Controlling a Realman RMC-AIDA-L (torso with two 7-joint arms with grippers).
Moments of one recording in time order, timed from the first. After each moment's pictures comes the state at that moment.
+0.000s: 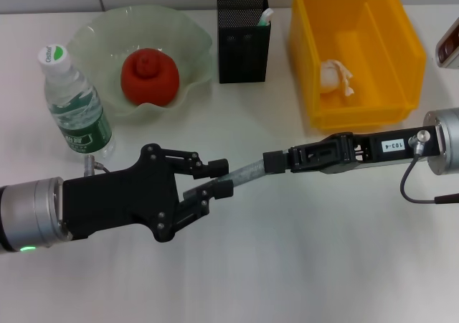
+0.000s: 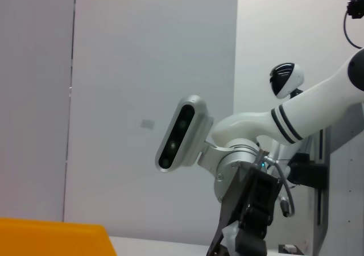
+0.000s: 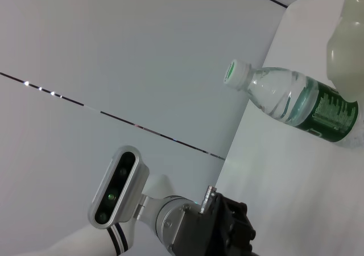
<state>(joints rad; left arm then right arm) -0.50 -2.07 0.70 0.31 1.88 1.80 -0.81 0.70 2.03 -0.71 -0.41 -2.01 -1.79 2.13</state>
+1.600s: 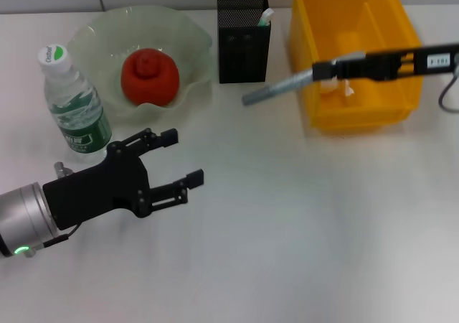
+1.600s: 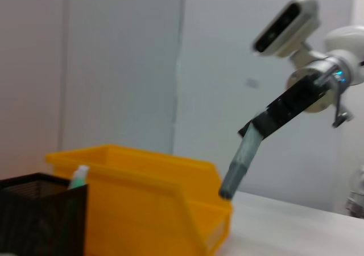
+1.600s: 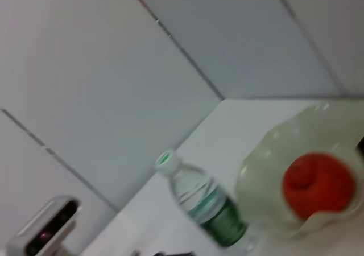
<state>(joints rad) -0.44 -2.07 0.59 0.26 1.87 1.59 -0.81 0.70 1.98 -0.69 -0.74 -2.01 -1.71 2.06</state>
